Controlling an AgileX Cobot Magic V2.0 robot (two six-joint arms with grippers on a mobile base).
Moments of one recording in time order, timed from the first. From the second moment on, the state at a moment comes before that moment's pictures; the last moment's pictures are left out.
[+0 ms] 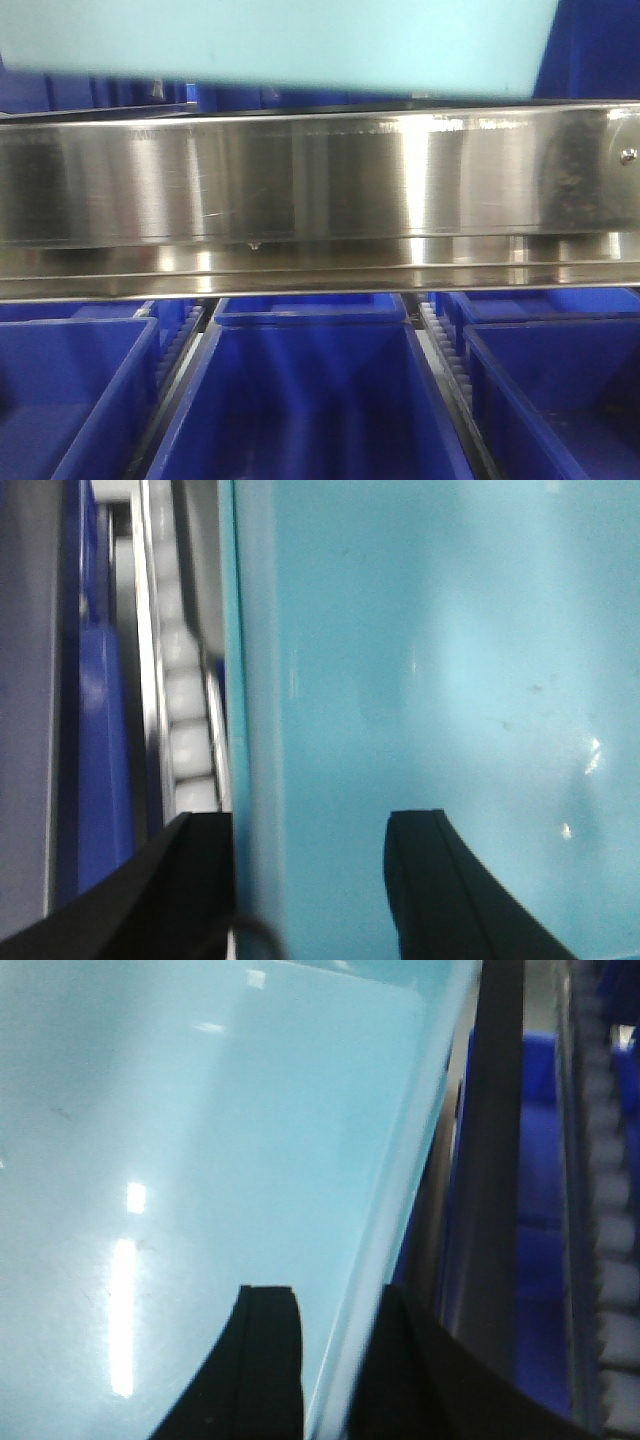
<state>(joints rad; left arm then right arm) -0.31 1.47 -1.62 -0.01 1.00 -0.20 0.45 1.38 -1.45 -0.05 0.77 0.18</state>
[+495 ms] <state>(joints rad) -0.31 1.42 -1.77 0.00 1.01 -0.21 0.45 1.36 -1.64 -0.06 0.80 0.18</state>
